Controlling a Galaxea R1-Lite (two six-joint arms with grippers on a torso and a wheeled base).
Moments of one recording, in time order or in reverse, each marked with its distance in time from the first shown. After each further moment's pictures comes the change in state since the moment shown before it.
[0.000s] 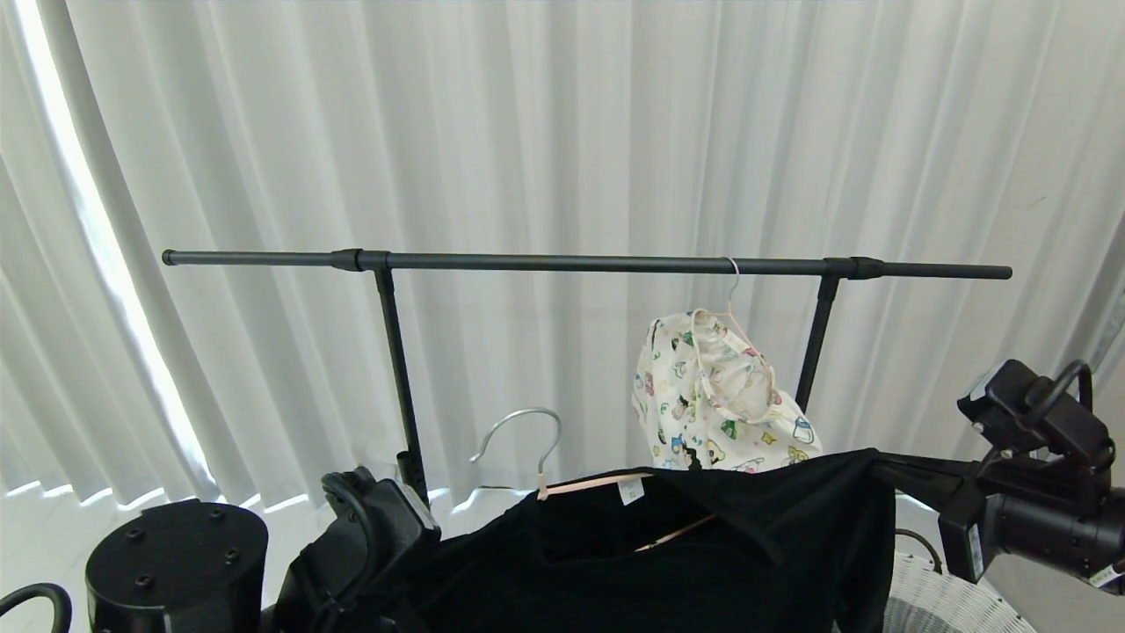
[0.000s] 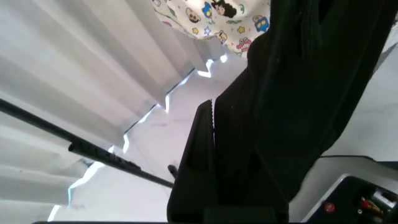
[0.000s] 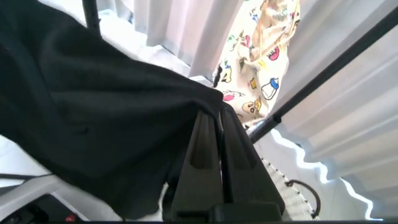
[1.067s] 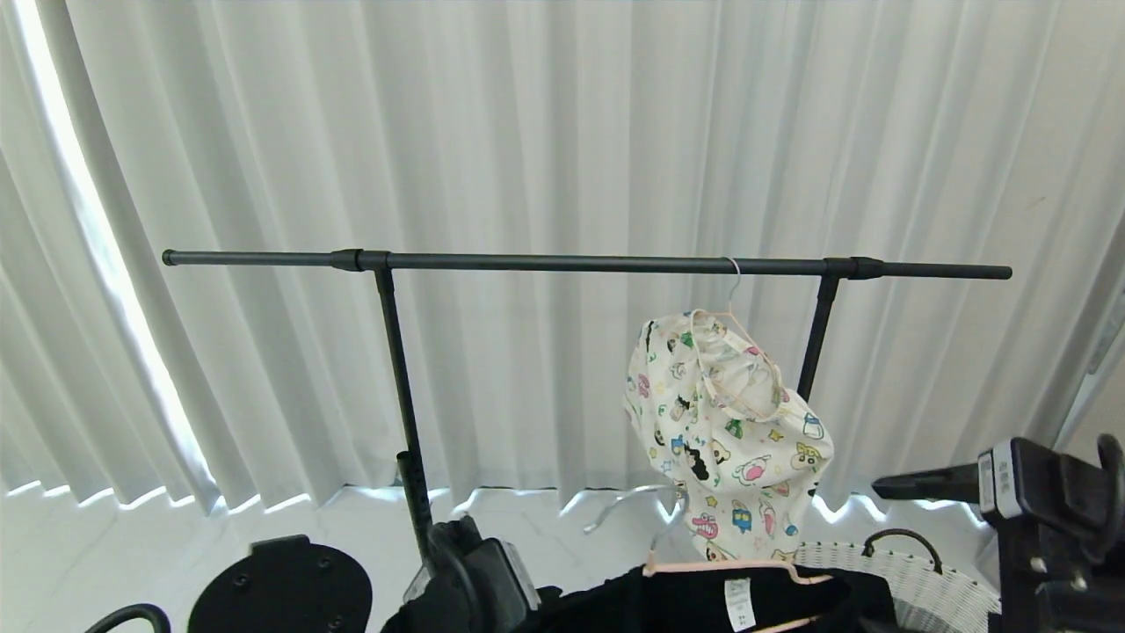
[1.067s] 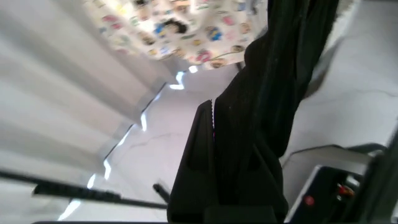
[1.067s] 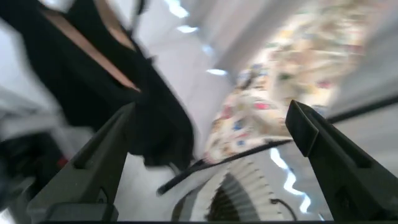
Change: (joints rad) left arm -0.230 0.111 -0.082 -0.003 0.000 -0.005; right arm 0.111 -0.119 -0.122 0.471 0.214 -0.307
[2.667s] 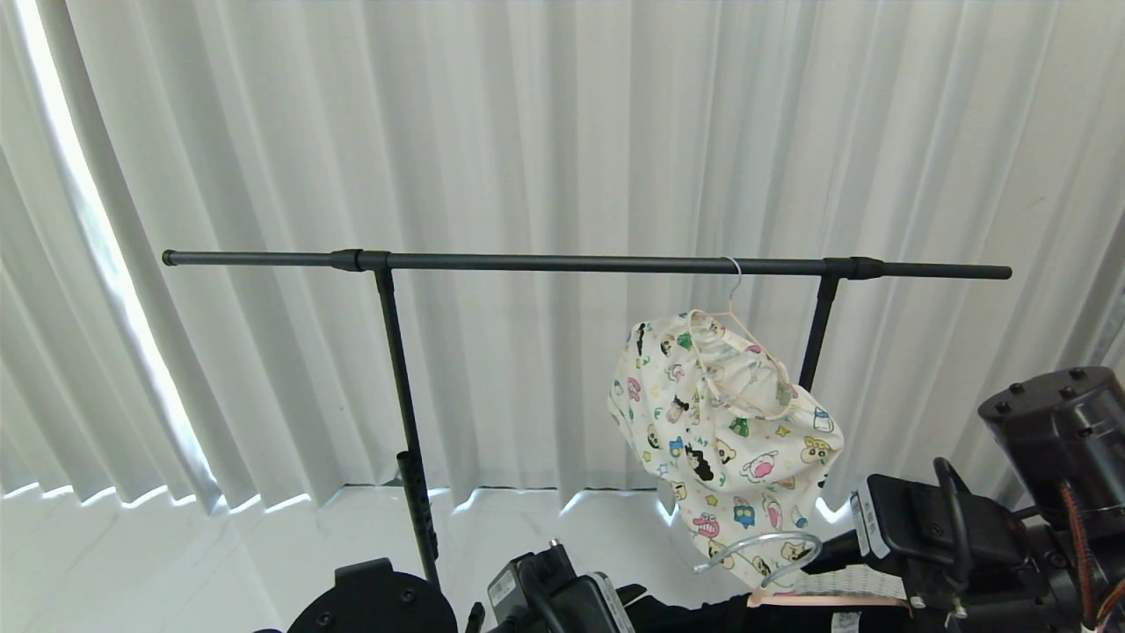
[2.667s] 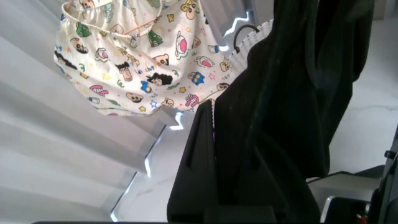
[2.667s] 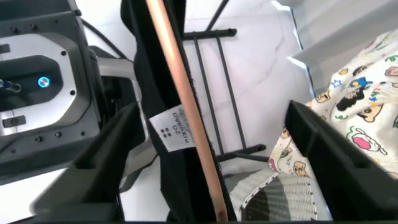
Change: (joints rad) left arm -0.102 0.161 -0.039 -0.262 0.035 0.086; right arm 0.145 0.210 -0.144 0.139 0.035 -0.005
